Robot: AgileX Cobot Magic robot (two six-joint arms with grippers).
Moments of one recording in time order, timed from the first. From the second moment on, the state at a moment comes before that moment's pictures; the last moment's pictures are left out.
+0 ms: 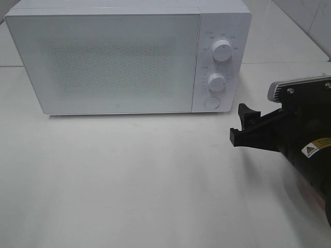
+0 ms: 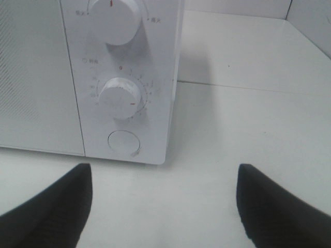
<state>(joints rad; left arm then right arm) 0.01 0.03 -0.52 -0.20 1.08 0.12 0.72 1.64 -0.24 0.73 -1.20 -0.22</state>
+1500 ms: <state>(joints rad) 0.01 0.03 -0.52 -0.20 1.08 0.12 0.75 1.71 -0.32 0.83 -1.21 1.13</state>
